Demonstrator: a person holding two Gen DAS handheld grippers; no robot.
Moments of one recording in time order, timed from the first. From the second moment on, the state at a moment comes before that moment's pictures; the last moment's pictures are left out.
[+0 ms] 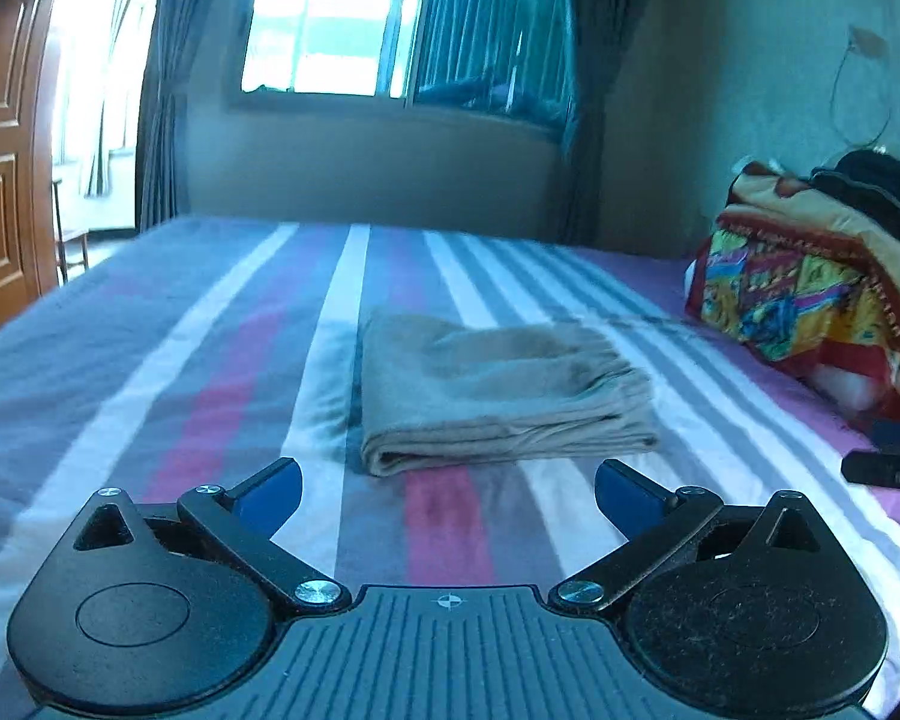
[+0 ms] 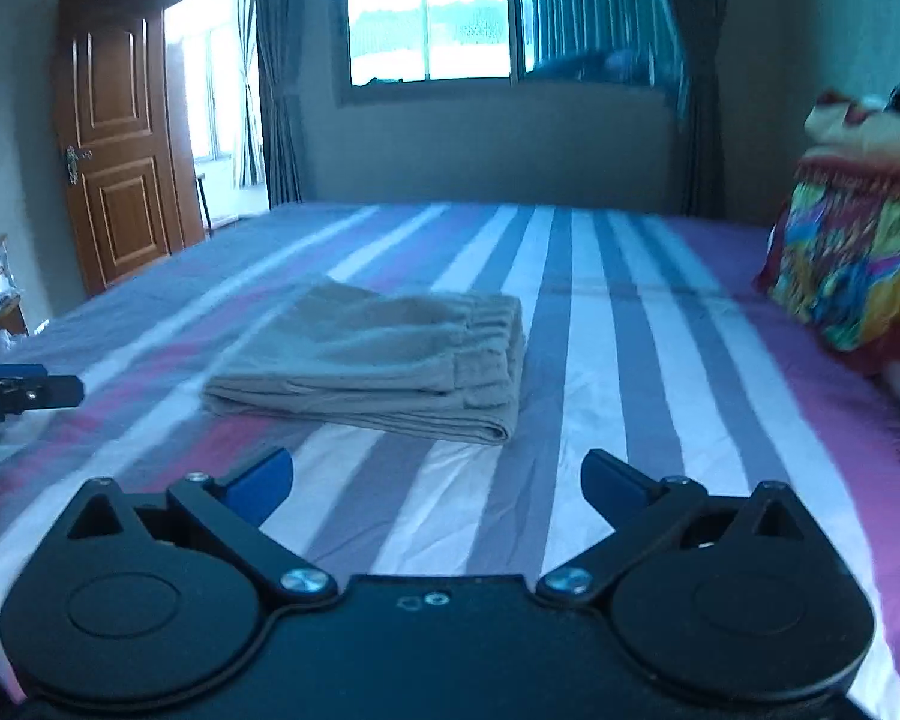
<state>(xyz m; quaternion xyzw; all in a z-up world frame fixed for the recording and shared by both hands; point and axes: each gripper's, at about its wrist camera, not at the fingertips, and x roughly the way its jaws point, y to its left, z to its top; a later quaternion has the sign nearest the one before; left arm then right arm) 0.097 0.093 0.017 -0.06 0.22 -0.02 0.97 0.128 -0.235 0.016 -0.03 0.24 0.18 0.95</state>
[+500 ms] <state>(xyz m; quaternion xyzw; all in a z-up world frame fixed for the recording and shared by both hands) 0.005 0.046 0.025 -0.06 0.19 -0.03 0.98 0.032 -0.223 0.024 0.00 0.19 0.14 0.97</state>
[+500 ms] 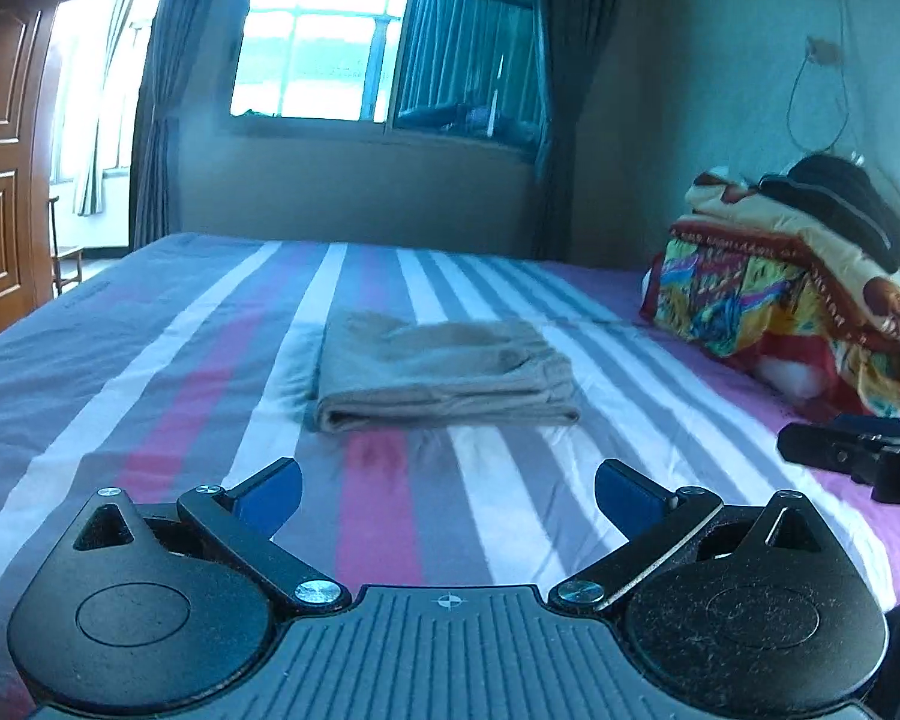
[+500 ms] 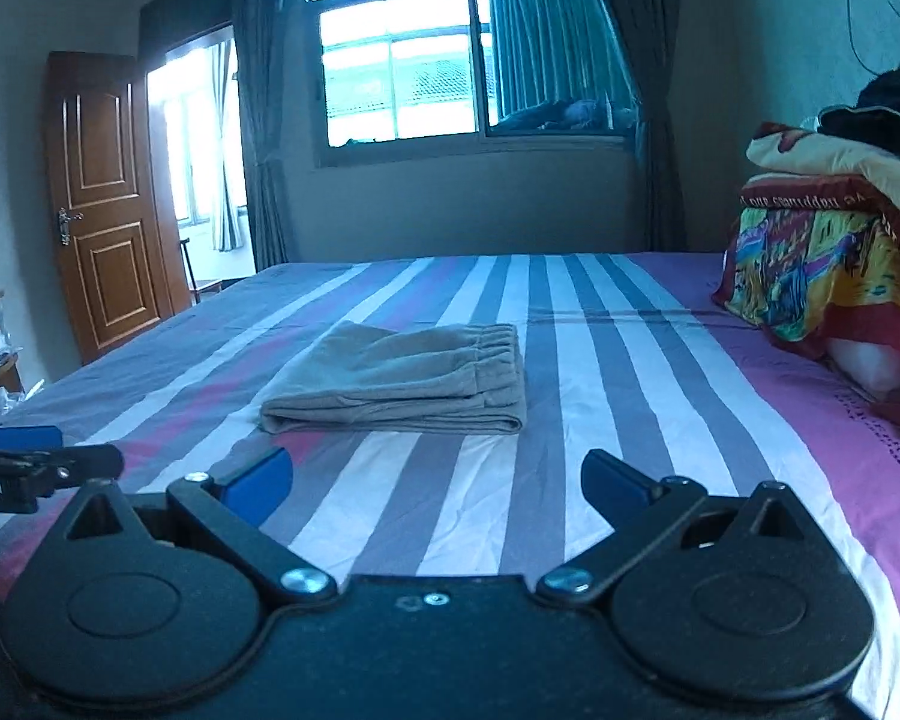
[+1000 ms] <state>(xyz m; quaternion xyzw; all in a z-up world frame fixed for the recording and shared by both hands) 0.001 0.043 0.028 -0.06 0.19 -0.03 0.98 0.026 -0.214 0.028 0.00 0.18 0.14 0.97</state>
